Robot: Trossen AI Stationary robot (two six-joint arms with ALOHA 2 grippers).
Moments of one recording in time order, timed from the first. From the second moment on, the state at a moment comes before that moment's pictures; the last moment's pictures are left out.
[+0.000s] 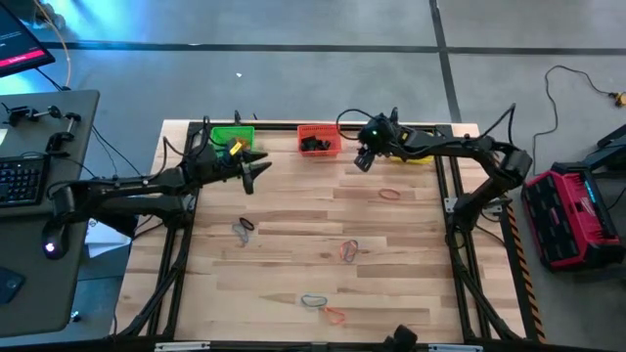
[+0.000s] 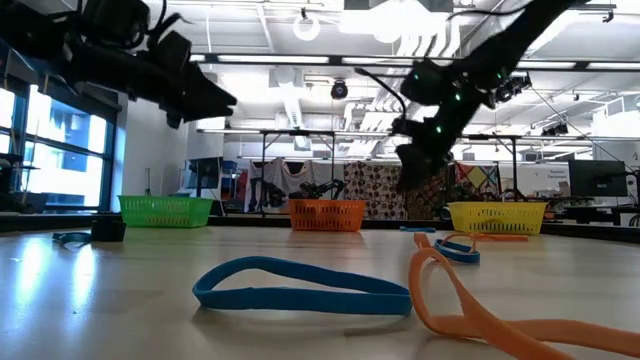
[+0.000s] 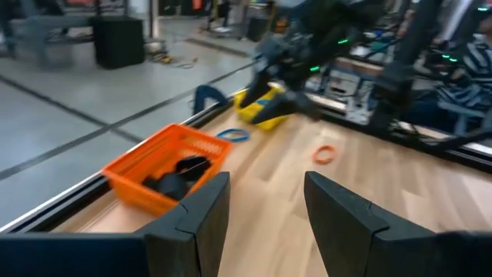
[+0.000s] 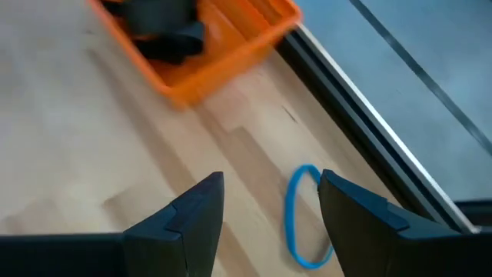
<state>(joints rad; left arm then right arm) 0.44 0.89 0.31 0.42 0.05 -0.14 -0.60 1.58 0.89 -0.16 0.15 -0.11</state>
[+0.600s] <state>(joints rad) 0.34 0.89 0.31 0.47 0.04 -0.12 -0.66 1.77 0.88 -0.04 0.20 -0.05</state>
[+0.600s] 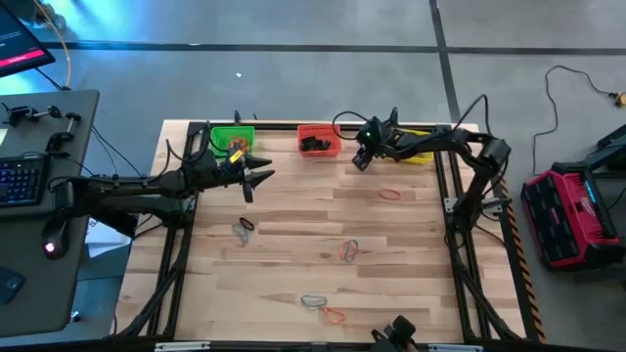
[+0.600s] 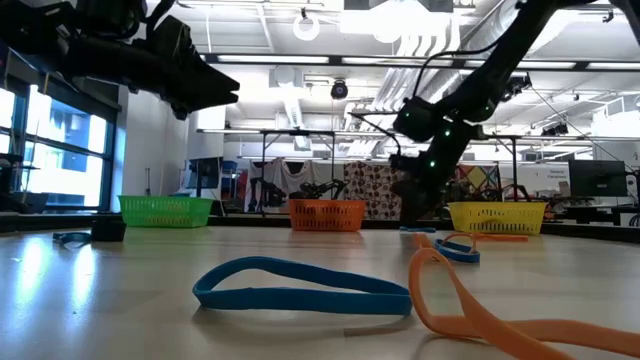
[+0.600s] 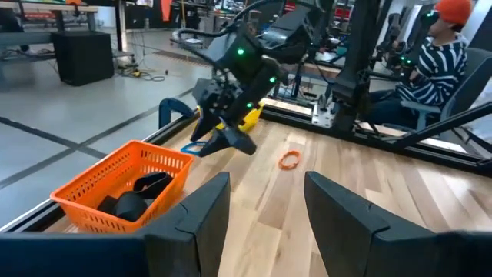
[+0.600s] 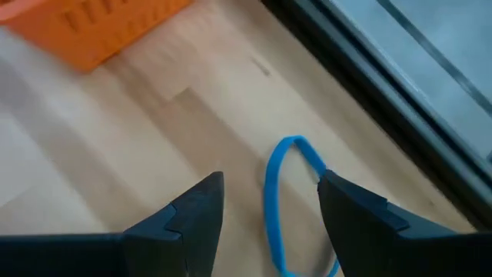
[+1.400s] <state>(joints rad) 0.34 0.89 0.31 0.47 0.04 -0.12 -0.68 1.69 0.92 -0.11 0.13 -0.01</state>
